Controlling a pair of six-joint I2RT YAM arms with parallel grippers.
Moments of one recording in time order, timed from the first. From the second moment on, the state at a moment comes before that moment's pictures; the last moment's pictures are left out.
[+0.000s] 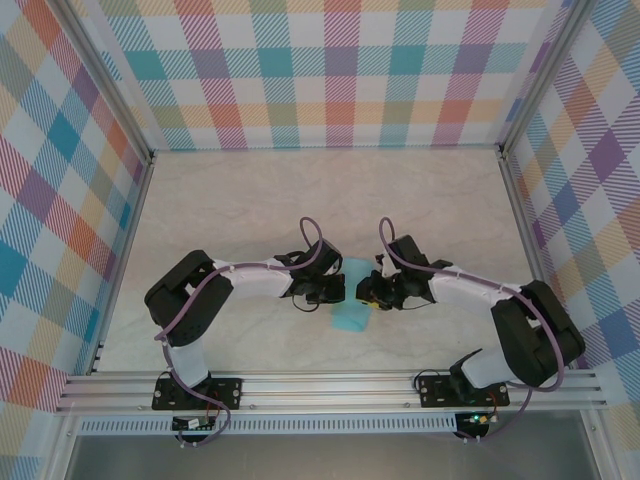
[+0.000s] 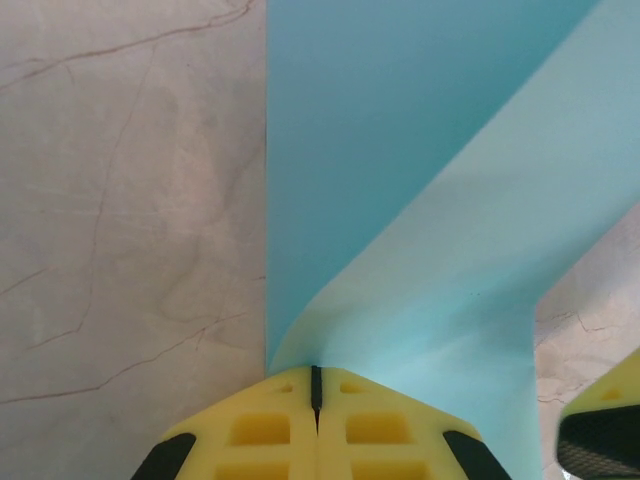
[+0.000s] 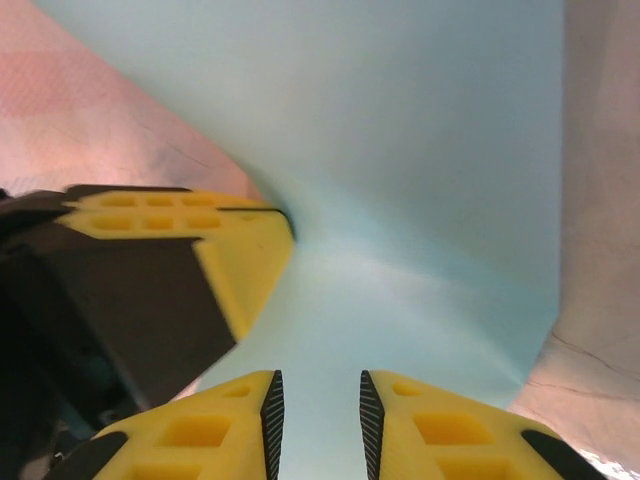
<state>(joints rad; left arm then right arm) -0.85 1.81 0.98 -0.21 0.22 -0.80 0.54 1.42 0.63 -0.29 -0.55 0.82</state>
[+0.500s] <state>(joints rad) -0.85 1.81 0.98 -0.21 0.22 -0.79 0.54 1.47 0.57 -0.26 -0.55 0.83</state>
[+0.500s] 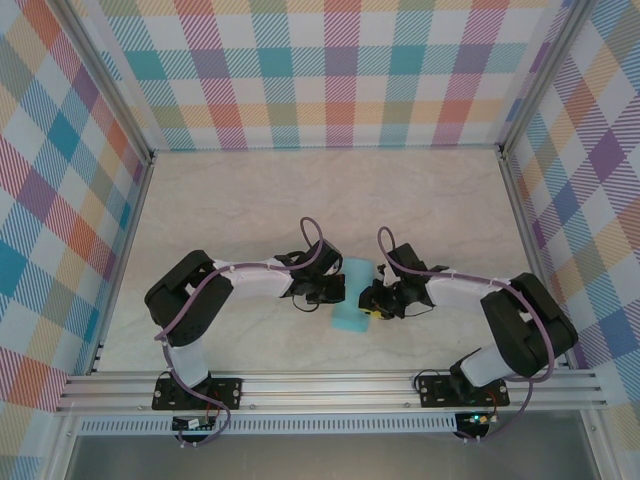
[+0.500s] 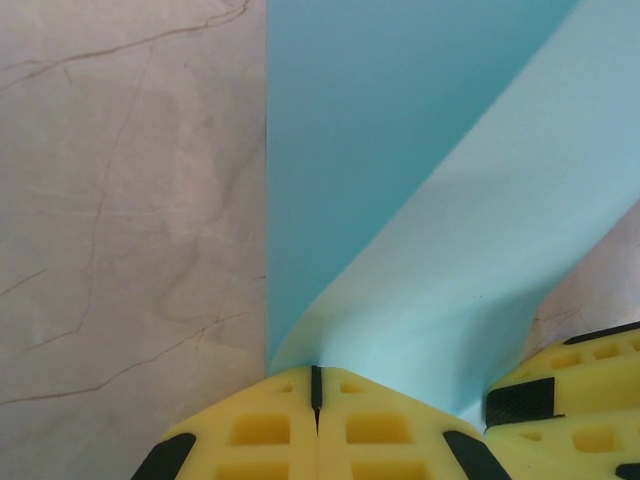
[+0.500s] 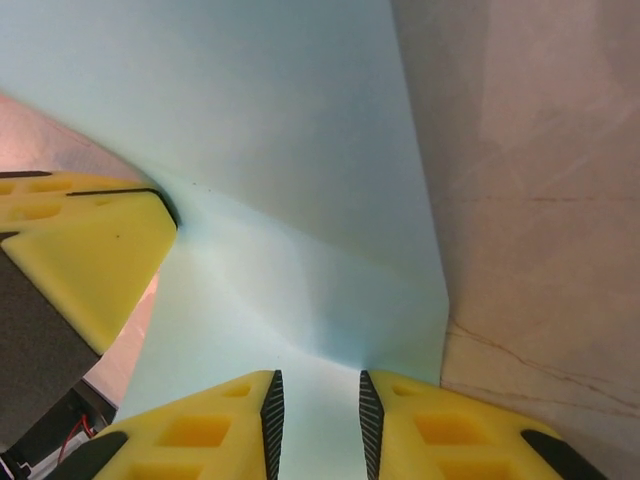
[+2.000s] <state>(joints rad) -0.85 1.81 0.98 -0.21 0.22 -0.79 0.60 1.40 0.47 -0.20 -0.64 0.87</state>
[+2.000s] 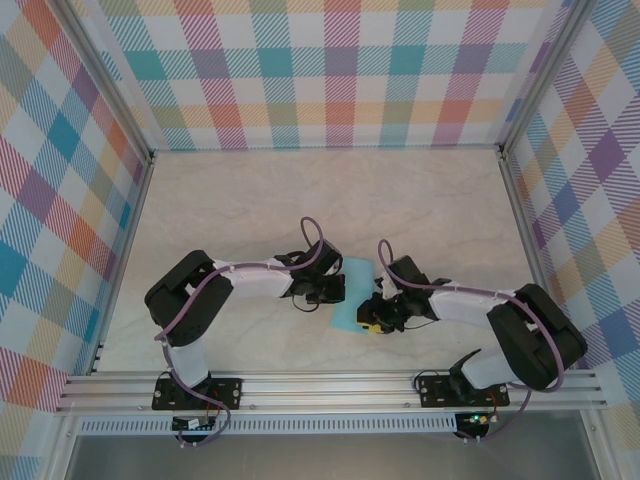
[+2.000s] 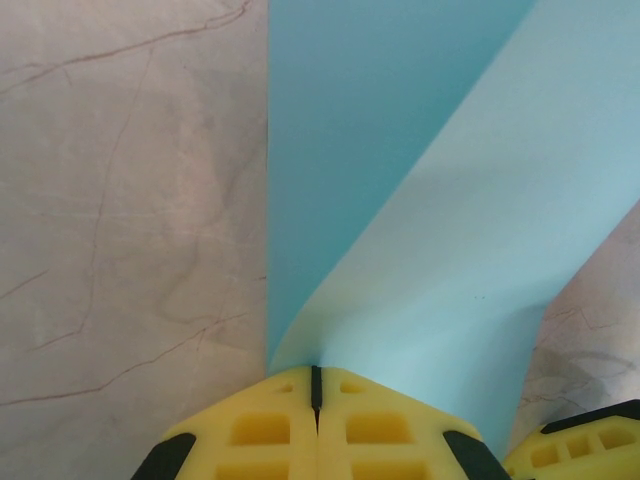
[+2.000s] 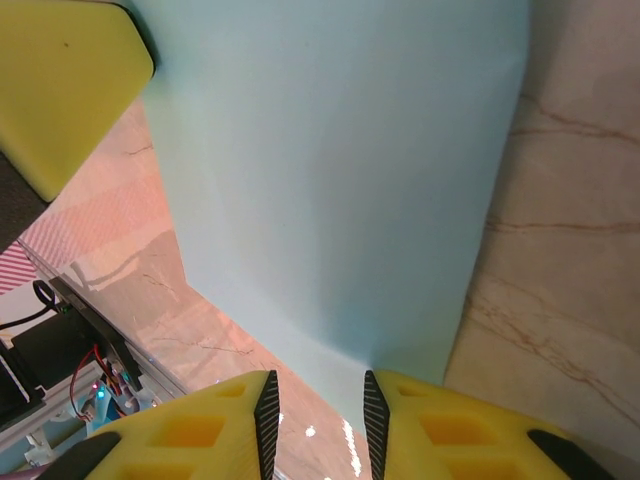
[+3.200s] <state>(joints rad) -0.85 1.81 0.98 -0.21 0.21 -0.78 0.57 1.31 0.53 -0.23 -0.50 0.85</state>
